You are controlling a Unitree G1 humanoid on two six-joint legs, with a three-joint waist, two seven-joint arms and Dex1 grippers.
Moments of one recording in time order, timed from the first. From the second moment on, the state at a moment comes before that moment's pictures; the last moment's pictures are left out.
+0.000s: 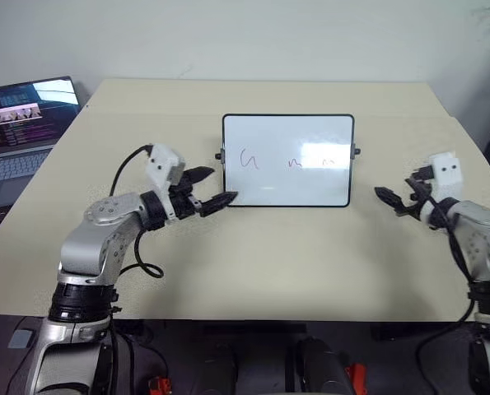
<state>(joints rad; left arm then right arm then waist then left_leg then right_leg) -0.52 0.61 0.01 -0.12 -0.50 0.60 -0.86 -0.44 -0.71 -0.25 0.06 0.34 0.76 0.54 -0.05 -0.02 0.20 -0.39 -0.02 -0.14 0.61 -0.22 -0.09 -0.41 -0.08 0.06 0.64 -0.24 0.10</state>
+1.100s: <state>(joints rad) -0.60 0.55 -0.17 -0.09 -0.42 0.62 -0.95 -0.57 -0.83 -0.18 0.59 0.24 0.61 0.69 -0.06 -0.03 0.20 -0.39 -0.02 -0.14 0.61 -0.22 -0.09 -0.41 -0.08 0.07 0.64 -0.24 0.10</state>
